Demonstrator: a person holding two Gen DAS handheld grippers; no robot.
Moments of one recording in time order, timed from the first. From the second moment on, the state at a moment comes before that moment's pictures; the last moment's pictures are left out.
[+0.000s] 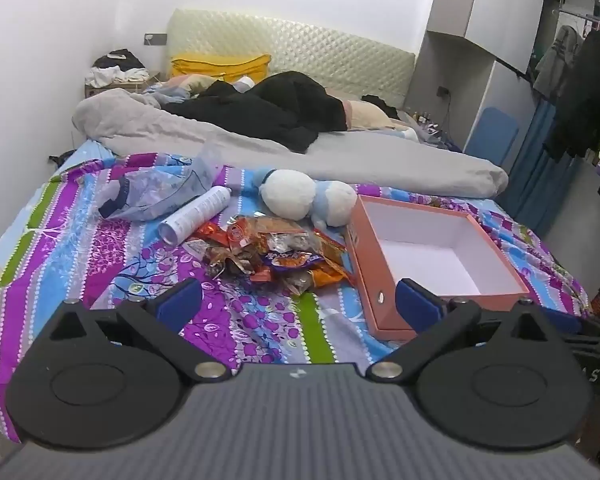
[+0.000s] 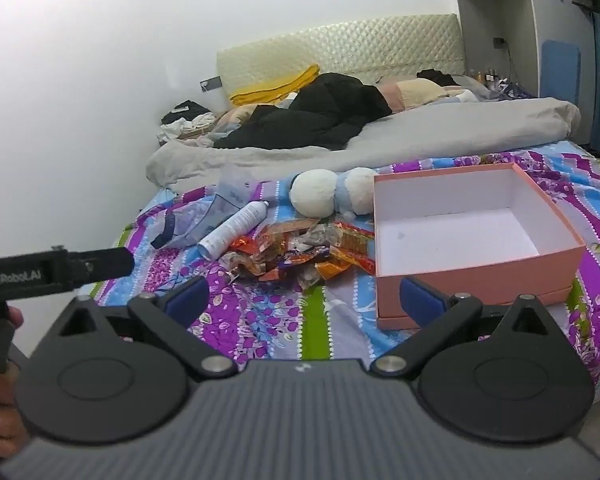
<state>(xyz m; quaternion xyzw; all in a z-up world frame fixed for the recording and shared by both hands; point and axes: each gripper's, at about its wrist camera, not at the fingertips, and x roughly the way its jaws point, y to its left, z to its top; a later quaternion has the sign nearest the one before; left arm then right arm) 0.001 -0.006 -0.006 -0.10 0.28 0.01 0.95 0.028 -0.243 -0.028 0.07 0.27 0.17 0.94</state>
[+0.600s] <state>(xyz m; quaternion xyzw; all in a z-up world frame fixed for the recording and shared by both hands) -0.001 0.001 -0.016 -0.10 0.28 0.02 0.95 0.022 -0.243 -0.037 0.05 0.27 0.17 0.95</state>
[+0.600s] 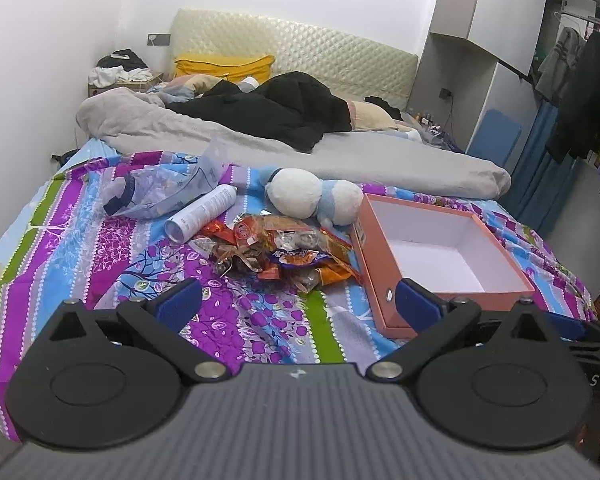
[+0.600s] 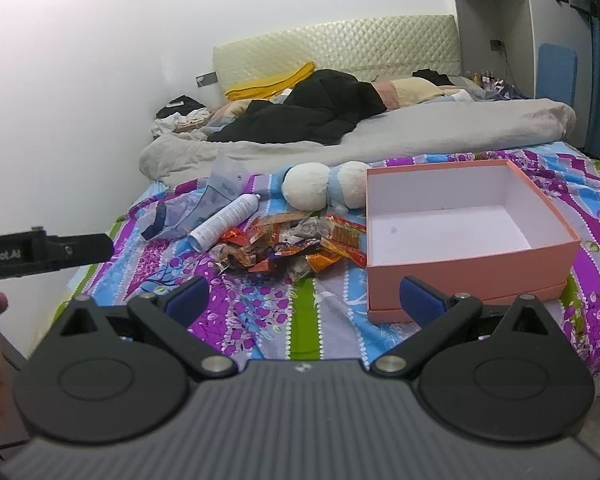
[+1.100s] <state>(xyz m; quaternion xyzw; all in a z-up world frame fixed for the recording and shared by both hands) 0.001 -0.001 -0.021 -0.10 0.29 0.01 0.95 0.024 -0.243 -0.038 0.05 0.27 0.16 0.95</state>
